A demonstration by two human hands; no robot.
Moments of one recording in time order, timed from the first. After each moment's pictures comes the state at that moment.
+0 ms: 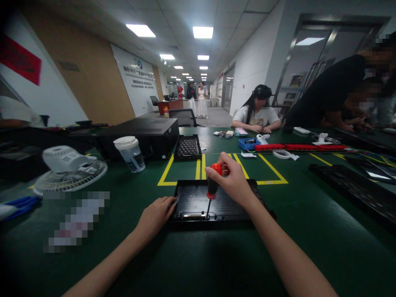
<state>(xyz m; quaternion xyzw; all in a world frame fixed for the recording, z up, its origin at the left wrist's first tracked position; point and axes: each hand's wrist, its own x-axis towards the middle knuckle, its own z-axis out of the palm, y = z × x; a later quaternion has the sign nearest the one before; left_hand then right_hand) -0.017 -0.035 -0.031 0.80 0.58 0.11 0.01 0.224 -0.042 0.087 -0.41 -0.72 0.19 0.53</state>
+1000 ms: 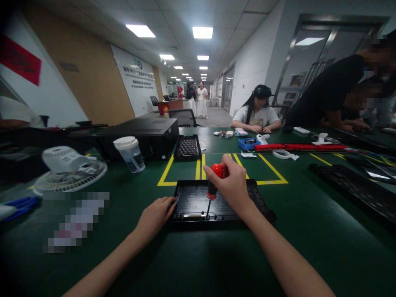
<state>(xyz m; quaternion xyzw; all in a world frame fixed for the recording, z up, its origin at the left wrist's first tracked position) -0.019 -0.033 -0.036 0.81 0.57 0.12 -0.02 0.215 -0.049 0.081 -0.51 -0.67 -0.01 0.54</state>
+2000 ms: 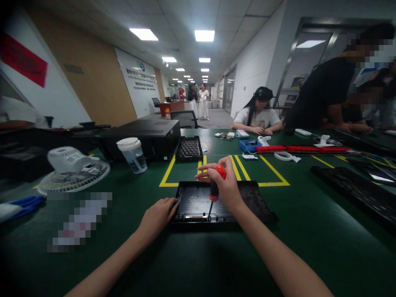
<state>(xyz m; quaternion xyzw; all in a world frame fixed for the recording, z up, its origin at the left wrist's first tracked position) -0.020 -0.037 -0.028 0.81 0.58 0.10 -0.01 0.192 -0.044 0.071 -0.24 -0.56 0.48 0.64</state>
